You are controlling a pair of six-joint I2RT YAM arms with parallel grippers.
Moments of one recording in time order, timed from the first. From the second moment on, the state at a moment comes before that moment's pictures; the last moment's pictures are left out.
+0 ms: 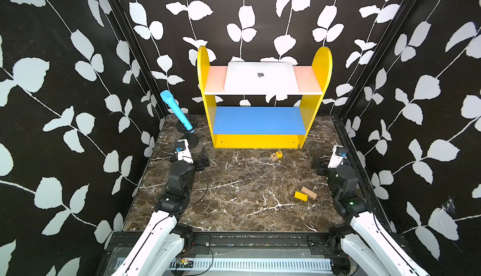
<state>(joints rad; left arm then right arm) -0.31 0.67 0.47 0.04 -0.34 -0.18 0.26 0.70 0.36 0.13 0.35 0.12</state>
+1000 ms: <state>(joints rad) -0.24 1.31 0.26 0.71 -0.72 0.06 0.11 1.22 0.20 0.64 0.61 0.10</state>
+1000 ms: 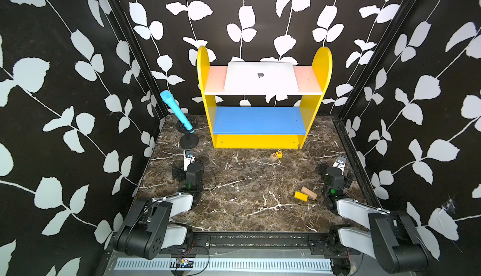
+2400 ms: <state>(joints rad) -0.05 1.57 0.36 0.87 -0.21 0.09 0.09 1.54 0.36 0.80 0.38 -0.05</state>
